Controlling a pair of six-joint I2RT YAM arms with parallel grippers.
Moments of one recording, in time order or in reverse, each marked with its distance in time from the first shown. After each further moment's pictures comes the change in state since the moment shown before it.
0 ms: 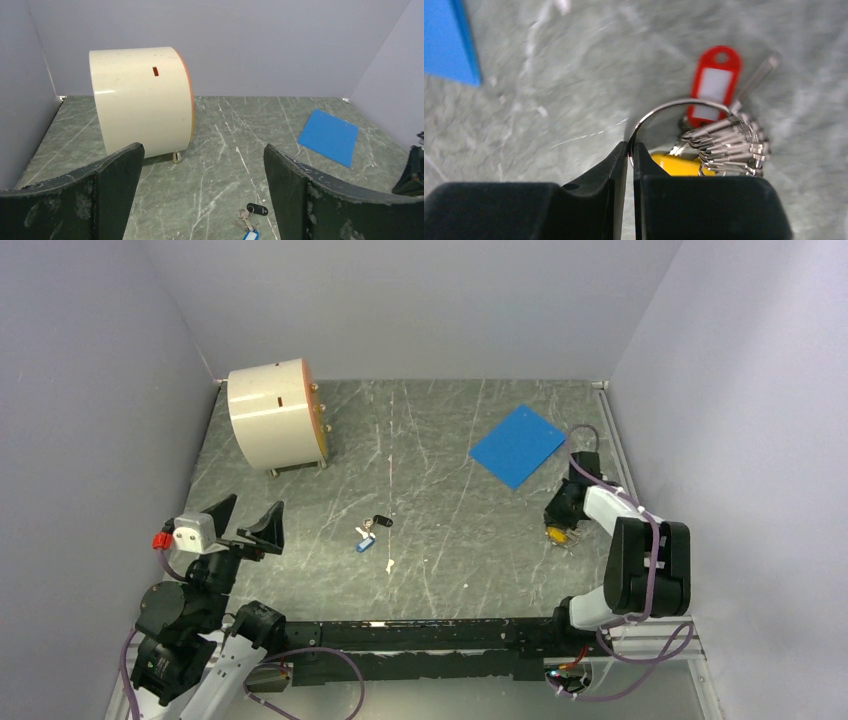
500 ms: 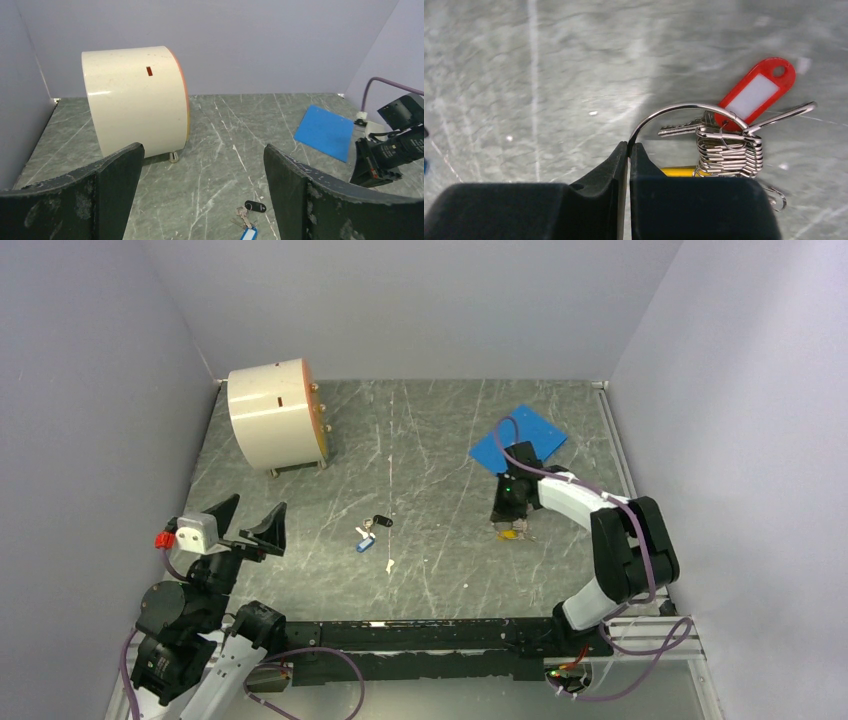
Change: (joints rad) left arm 0.001 0.001 0.000 -0.002 0.030 0.007; right arm 0.435 0.103 0.120 -0.010 -0.096 -0.033
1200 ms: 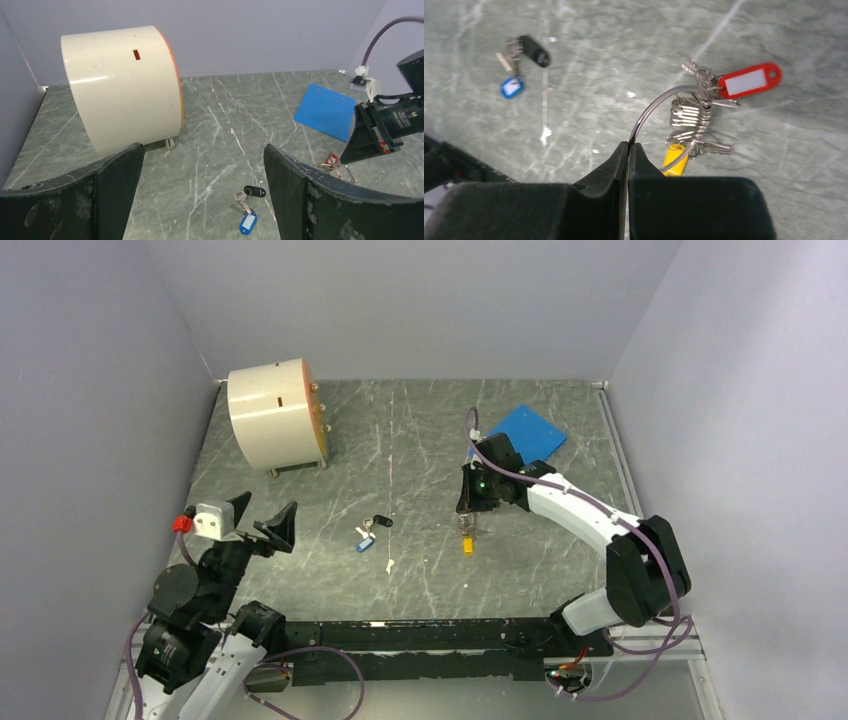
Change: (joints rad) left arm 0.009 0.070 0.000 -0.016 0.043 0.000; right arm 0.230 -0.096 0.123 -0.043 -0.087 -0.070
